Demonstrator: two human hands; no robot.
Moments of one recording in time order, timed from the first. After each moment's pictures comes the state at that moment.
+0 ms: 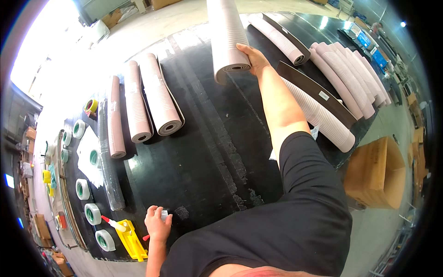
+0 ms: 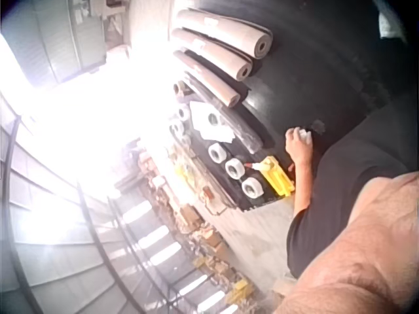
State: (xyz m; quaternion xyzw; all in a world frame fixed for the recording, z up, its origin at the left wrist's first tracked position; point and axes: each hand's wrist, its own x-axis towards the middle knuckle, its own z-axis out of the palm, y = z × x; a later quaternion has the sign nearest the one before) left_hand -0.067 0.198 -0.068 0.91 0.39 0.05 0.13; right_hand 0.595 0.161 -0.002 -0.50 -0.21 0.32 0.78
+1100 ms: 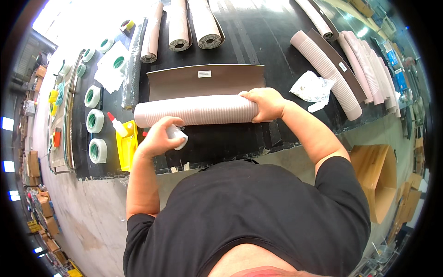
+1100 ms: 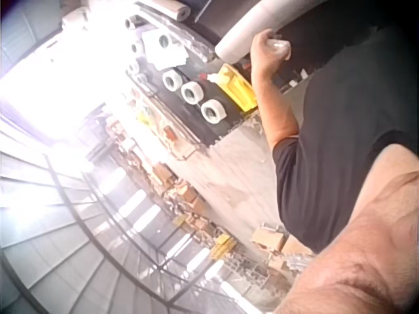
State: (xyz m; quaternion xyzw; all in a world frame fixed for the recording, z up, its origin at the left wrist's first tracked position) left_hand -0.128 0.175 0.006 0.87 0.25 0.03 0.42; right_hand 0.225 -0.015 -0.020 -0.68 -0.71 0.15 0.09
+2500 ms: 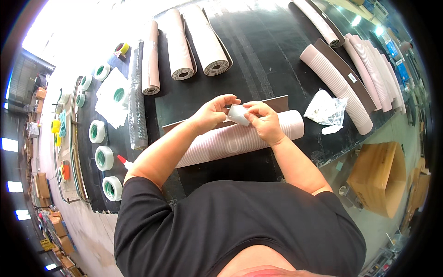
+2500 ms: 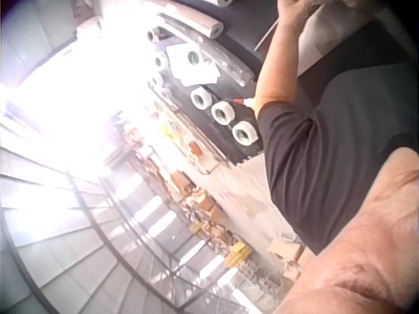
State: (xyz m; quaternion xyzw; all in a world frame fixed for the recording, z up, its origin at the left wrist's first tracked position) left_hand 0.078 0.271 -0.047 0.53 0.06 -0.06 0.84; right_hand 0.195 0.068 -0.068 -0.65 -0.38 0.19 0.64
